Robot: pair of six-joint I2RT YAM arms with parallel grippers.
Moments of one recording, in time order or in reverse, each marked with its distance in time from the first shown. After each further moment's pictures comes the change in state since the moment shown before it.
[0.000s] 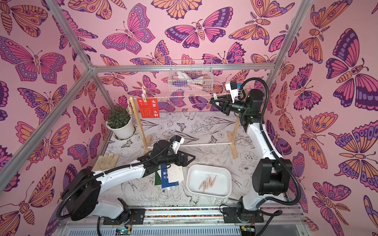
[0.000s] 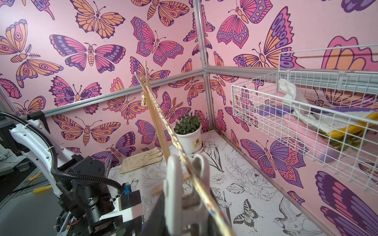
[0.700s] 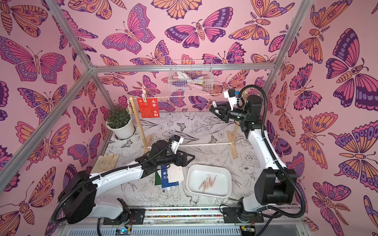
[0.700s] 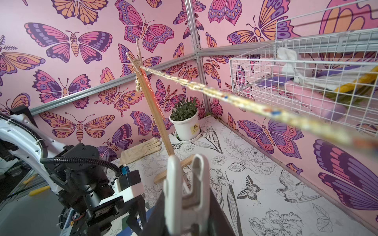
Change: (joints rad) left arm -0.006 -0.075 -0.017 0.000 -0.013 0.005; right arm 0.023 -0.159 -0.151 -0.272 0.095 -0.189
